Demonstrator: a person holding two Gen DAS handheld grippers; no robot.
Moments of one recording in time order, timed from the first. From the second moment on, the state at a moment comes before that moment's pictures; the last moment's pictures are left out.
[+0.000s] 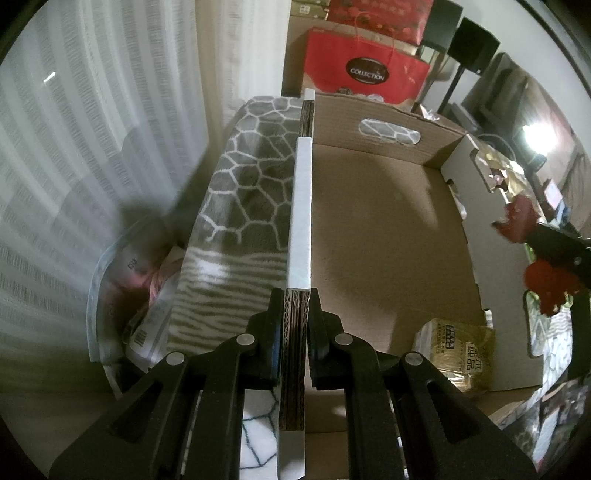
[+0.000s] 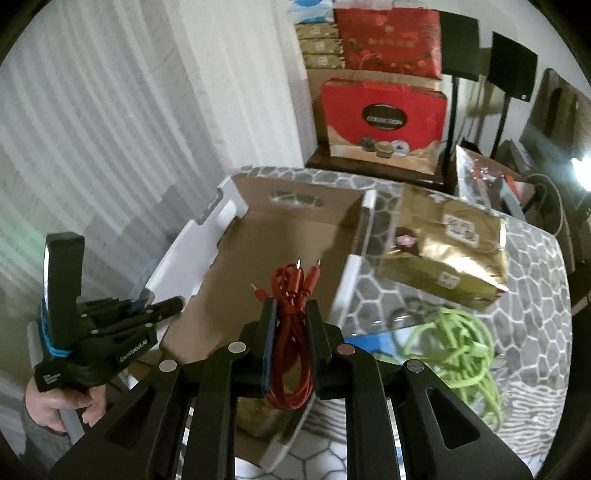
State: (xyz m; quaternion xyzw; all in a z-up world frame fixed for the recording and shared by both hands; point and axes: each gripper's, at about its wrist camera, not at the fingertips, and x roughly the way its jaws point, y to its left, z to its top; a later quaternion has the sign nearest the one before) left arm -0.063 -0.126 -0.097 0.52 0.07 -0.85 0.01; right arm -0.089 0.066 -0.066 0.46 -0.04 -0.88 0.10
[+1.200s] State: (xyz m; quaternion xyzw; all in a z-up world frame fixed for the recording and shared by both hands) left arm -0.063 -0.124 -0.097 0.52 0.07 -0.85 0.01; right arm -0.085 0.048 -0.074 0.45 0.03 -0.89 0.10
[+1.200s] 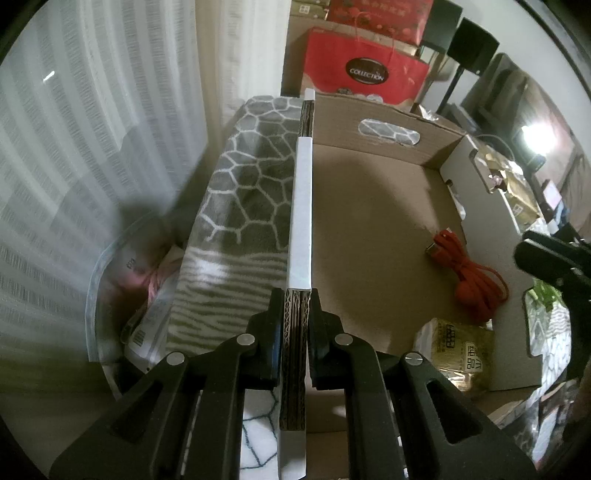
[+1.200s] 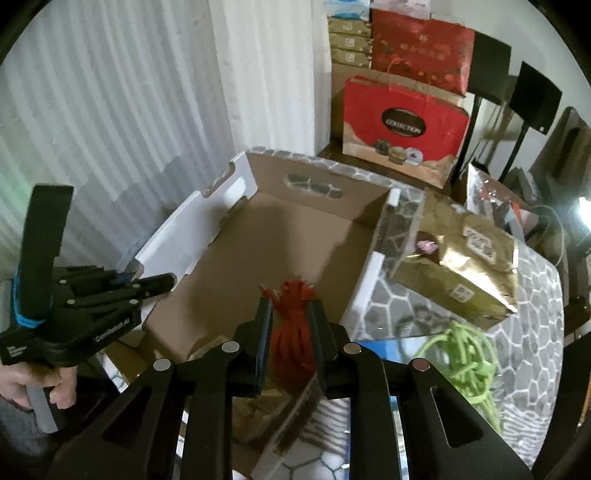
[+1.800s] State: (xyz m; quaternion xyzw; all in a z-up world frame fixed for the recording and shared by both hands) left arm -0.063 -0.125 -0.097 0.52 0.07 -0.85 0.00; right arm -0.062 0.108 -0.062 0.44 -0.01 -0.90 0.05
